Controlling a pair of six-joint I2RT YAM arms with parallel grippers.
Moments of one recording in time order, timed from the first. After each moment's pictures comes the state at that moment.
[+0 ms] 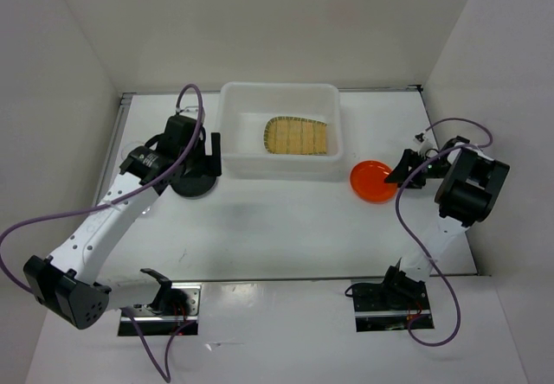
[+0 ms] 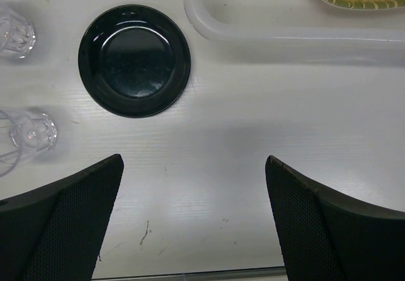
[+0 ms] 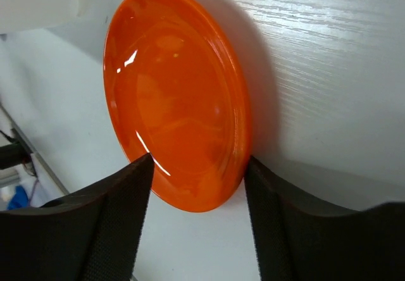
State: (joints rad) left arm -0.45 1.21 1.28 -0.86 -0.27 -0.37; right arm -0.54 2.02 1.30 -0.79 -0.84 -0.47
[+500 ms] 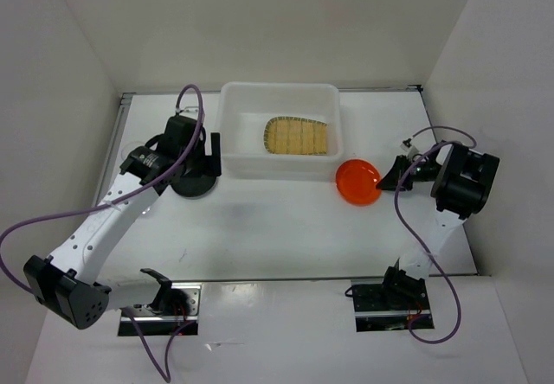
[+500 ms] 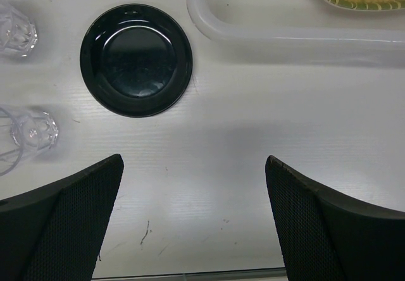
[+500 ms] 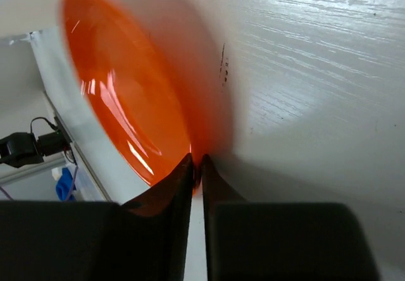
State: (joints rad) left arm -0.45 1.21 1.27 -0.86 -0.28 -0.37; right arm -0.47 2.11 1.28 -0.79 -0.91 -0.41
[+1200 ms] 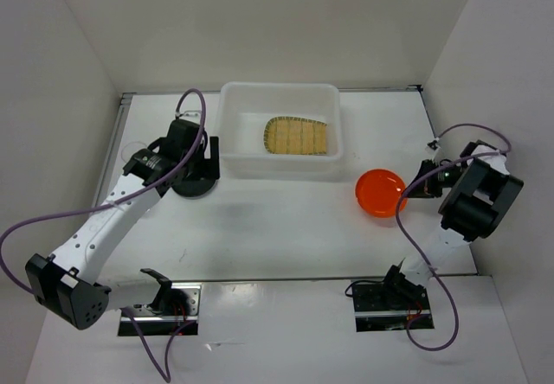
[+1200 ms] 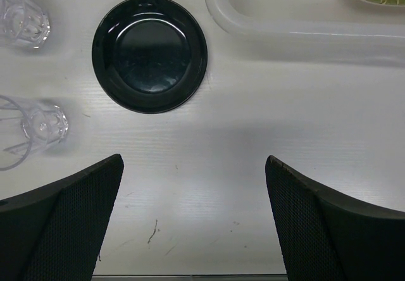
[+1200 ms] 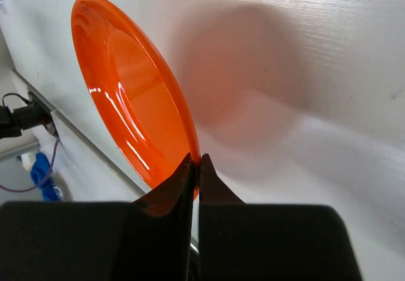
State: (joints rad) left arm -0.45 1.21 1.23 -0.85 -0.32 -0.37; right arm -0.65 1.93 1.28 -1.12 -0.79 -0.66
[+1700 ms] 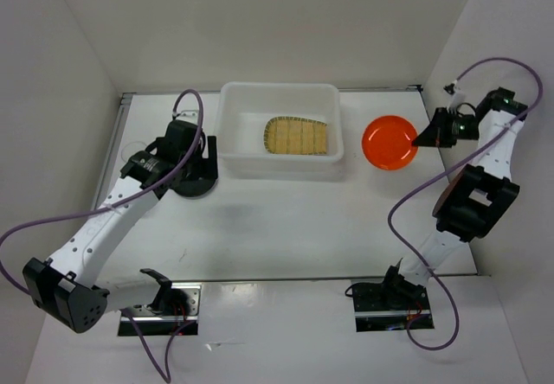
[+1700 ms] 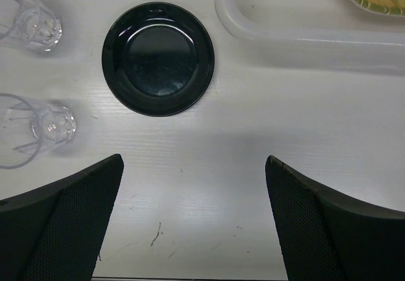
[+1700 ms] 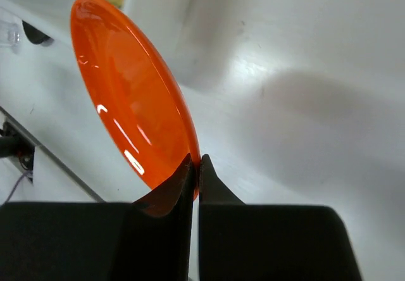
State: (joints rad) left arm -0.45 1.19 1.22 -0.84 -0.35 -0.37; right arm -0.58 1.84 1.74 -1.27 -0.88 -0.60
